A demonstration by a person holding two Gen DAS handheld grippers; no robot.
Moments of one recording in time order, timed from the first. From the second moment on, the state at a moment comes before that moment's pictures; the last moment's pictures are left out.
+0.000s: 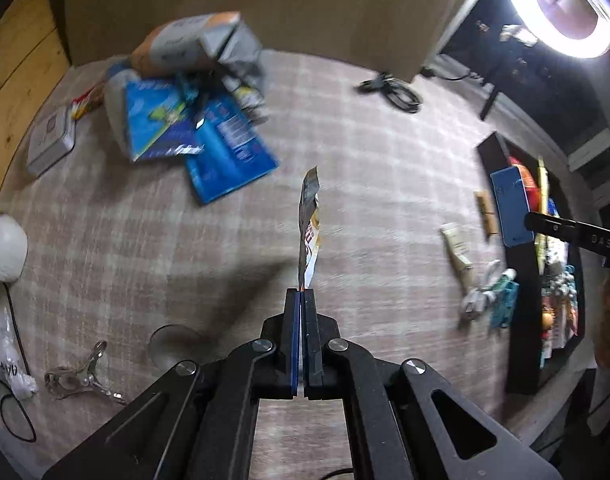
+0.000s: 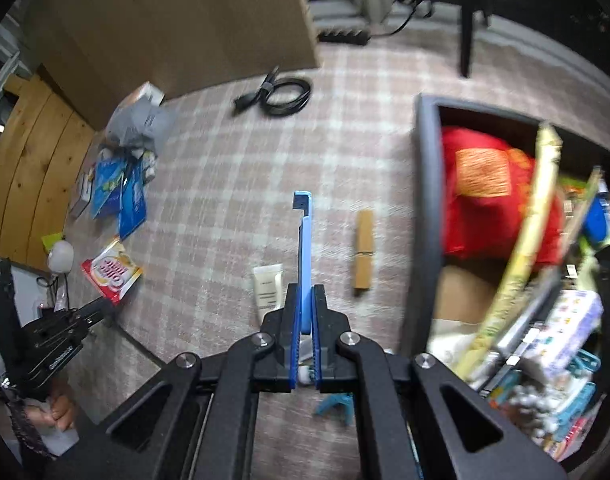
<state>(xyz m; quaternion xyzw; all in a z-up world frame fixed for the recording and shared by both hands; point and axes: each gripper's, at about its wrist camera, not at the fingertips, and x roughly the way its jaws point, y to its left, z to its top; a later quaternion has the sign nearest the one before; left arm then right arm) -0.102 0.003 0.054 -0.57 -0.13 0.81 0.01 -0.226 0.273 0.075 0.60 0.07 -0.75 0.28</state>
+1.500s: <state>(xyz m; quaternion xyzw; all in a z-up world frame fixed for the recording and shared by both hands) -0.088 0.247 0.152 -0.51 0.03 0.82 0.26 -0.201 0.486 0.131 0.53 -0.03 -0.84 0.12</state>
